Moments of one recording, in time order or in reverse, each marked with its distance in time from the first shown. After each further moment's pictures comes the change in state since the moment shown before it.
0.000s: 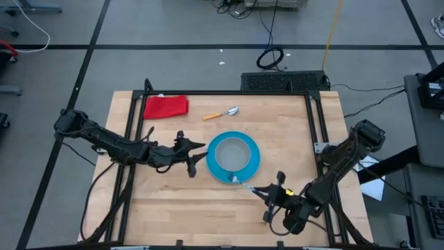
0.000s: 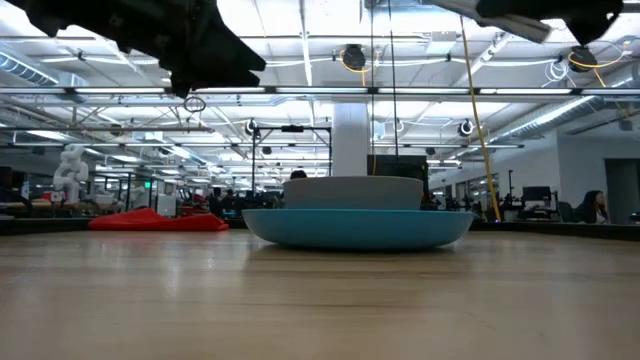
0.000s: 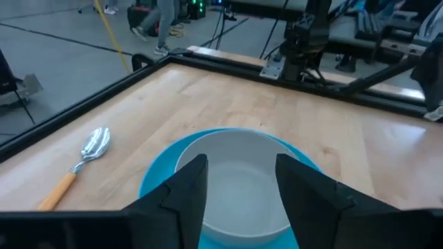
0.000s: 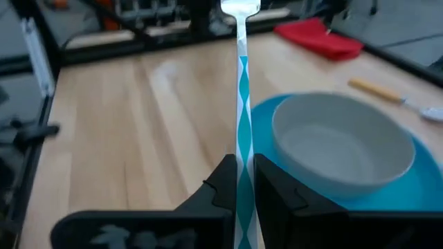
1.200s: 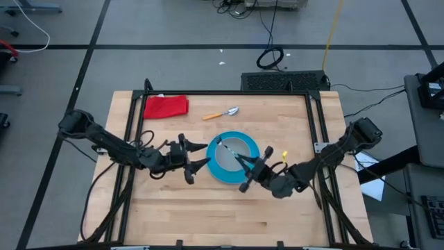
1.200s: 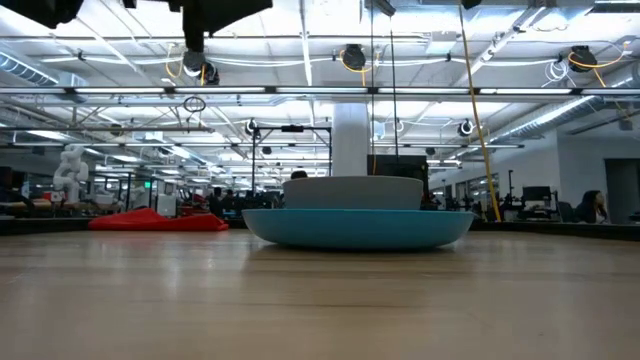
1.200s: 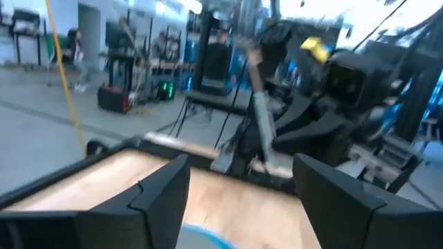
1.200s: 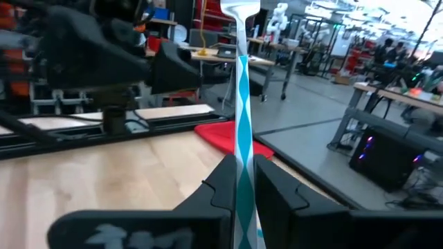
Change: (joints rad) left arm -0.101 0.084 0.003 0.525 -0.037 0.169; right arm -0.290 0.000 0.000 0.676 0.133 -0.795
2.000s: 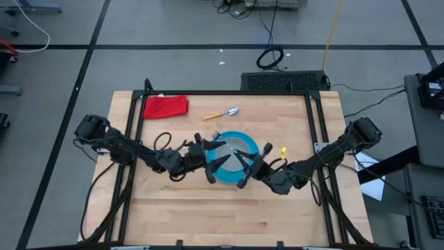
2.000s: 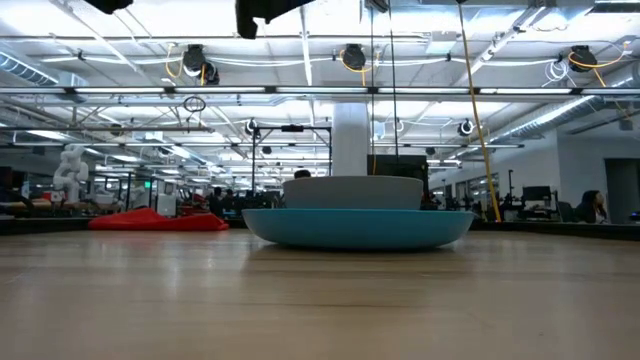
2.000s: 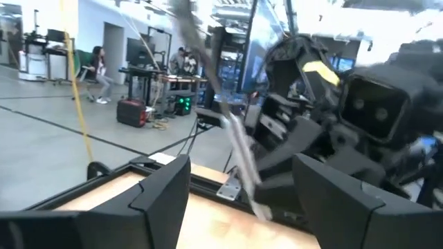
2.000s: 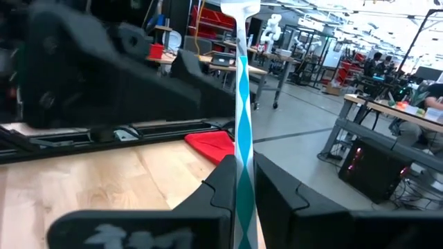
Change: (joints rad) left arm 0.060 0.255 0.270 0.040 -0.021 0.041; right arm -0.031 0.001 0.000 0.098 -0.006 -0.129
